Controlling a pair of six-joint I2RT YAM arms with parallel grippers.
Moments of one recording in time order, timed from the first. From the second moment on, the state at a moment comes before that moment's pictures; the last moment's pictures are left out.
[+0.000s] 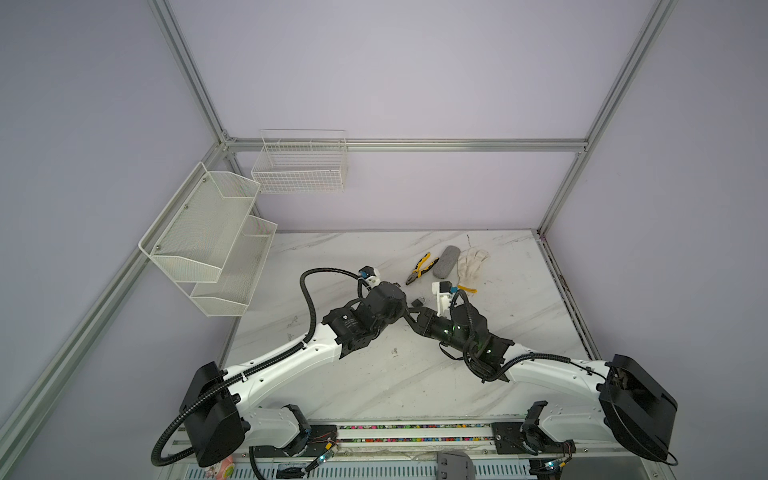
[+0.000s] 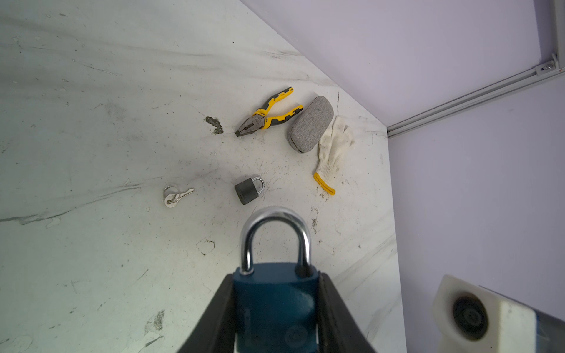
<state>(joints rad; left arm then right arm) -0.86 1.31 1.06 -0.38 -0.37 -1.10 0.88 1.30 0.61 0.50 -0.08 1.04</state>
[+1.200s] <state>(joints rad) -0.82 1.23 0.96 -0.18 -0.29 -1.13 0.83 1.37 0.60 0.74 -0.20 1.17</state>
